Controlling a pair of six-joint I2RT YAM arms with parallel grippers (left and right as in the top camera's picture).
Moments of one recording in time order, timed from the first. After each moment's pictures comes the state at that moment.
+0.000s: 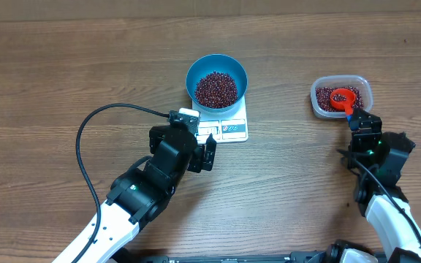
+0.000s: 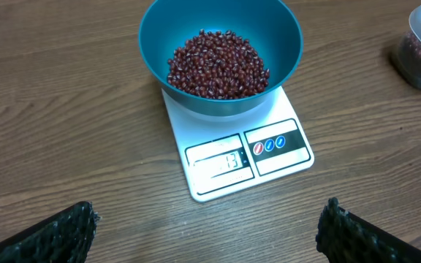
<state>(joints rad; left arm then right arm) -0.65 1.09 0.79 -0.40 -0.27 -0.29 -0.31 1.22 0.36 0.31 -0.14 1.23</state>
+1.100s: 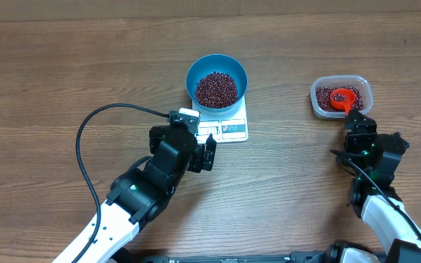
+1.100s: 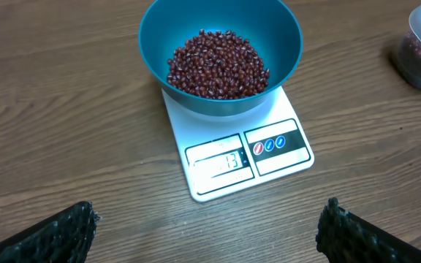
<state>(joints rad) -0.65 1.09 0.79 -0.40 -0.27 -0.29 -0.27 1.27 0.32 0.42 -0.13 1.28</state>
